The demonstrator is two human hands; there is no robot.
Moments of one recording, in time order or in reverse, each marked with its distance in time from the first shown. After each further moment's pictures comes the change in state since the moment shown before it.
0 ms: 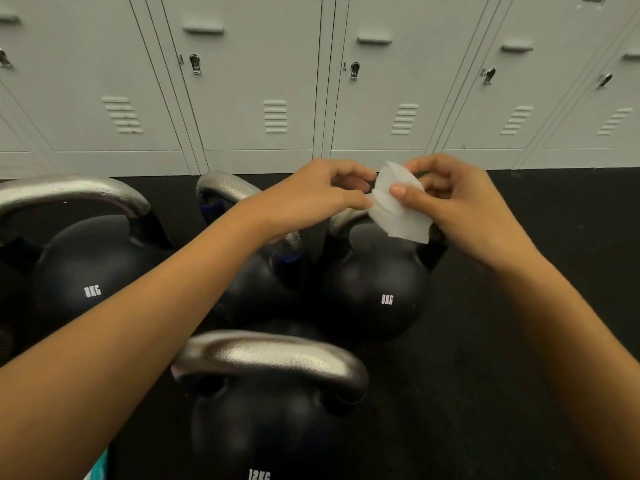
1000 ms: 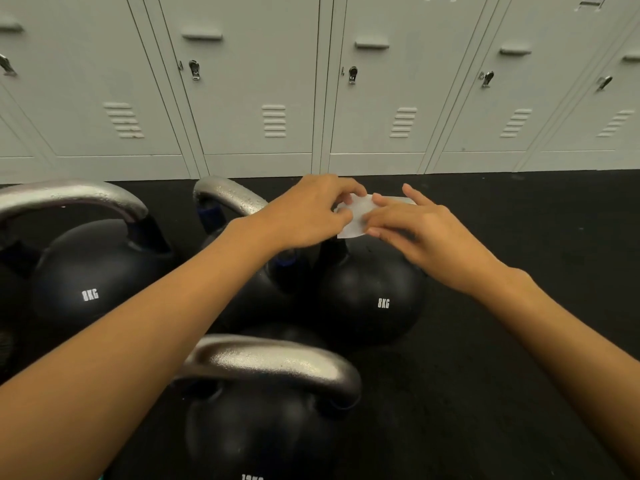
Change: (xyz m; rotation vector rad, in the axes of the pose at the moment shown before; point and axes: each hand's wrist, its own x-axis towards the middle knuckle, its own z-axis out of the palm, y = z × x) left_hand 0.011 -0.015 0.007 0.568 0.035 0.111; right_hand 0.010 0.048 0.006 -0.648 -0.234 -0.552
